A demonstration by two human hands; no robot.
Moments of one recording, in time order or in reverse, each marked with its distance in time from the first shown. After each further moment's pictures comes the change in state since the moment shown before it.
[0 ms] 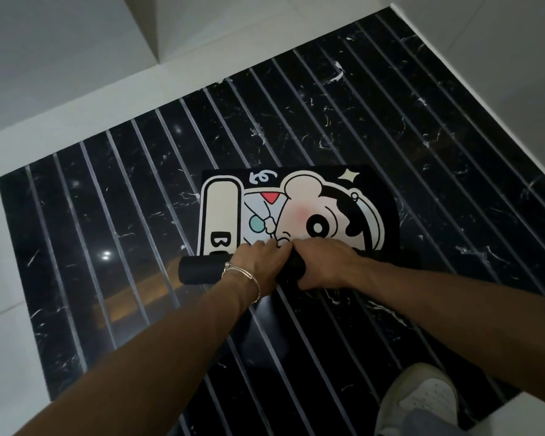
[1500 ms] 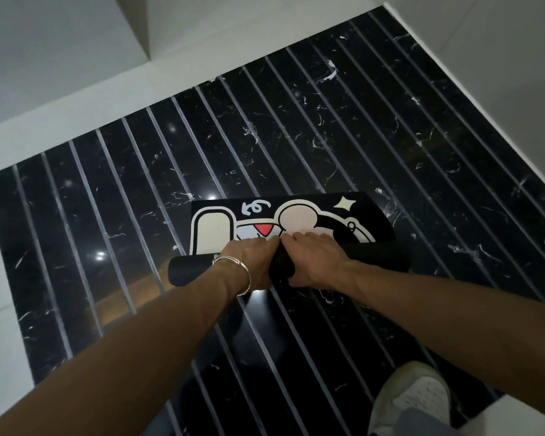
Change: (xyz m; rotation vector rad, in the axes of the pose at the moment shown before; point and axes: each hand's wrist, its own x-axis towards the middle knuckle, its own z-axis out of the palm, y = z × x) left_hand 0.005 -0.008 -0.007 -0.136 -0.063 -0.052; right_hand 0.006 -0.006 0.004 -0.112 0.090 -0.003
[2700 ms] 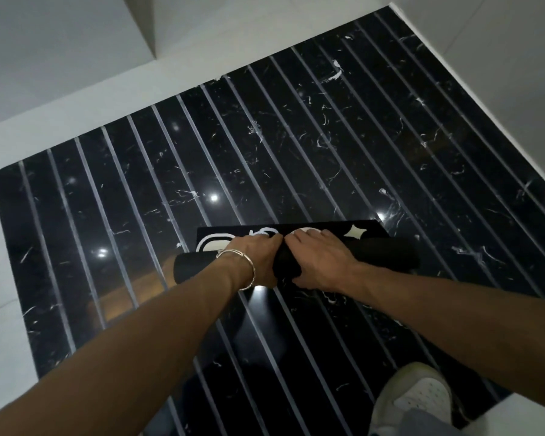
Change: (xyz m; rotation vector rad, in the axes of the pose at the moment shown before) left_hand 0.003 -0.001 -0.005 -0.072 -0.056 -0.003; right_hand -0.007 0.001 0.003 -0.117 0.079 -0.059
